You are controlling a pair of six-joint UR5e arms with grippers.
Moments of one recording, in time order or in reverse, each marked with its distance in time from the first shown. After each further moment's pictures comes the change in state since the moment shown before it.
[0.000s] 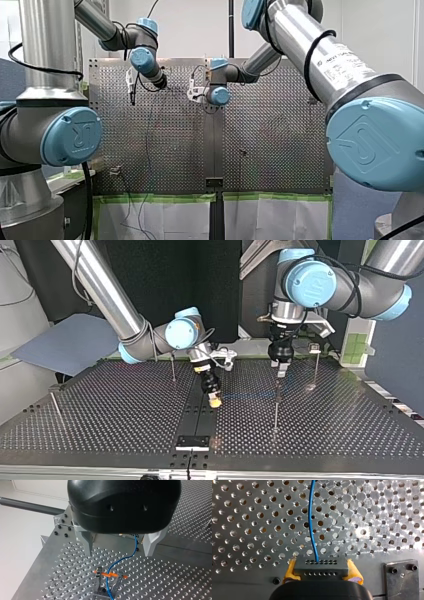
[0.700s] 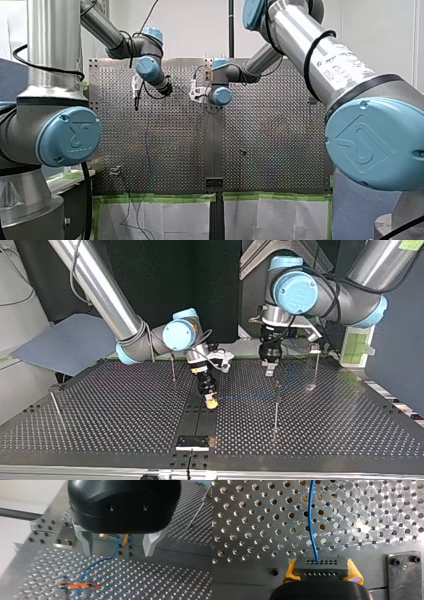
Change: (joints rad) left arm -0.033 -0.077 0.000 0.055 0.003 0.076; right arm -0.012 0.000 0.000 0.005 0.008 -0.006
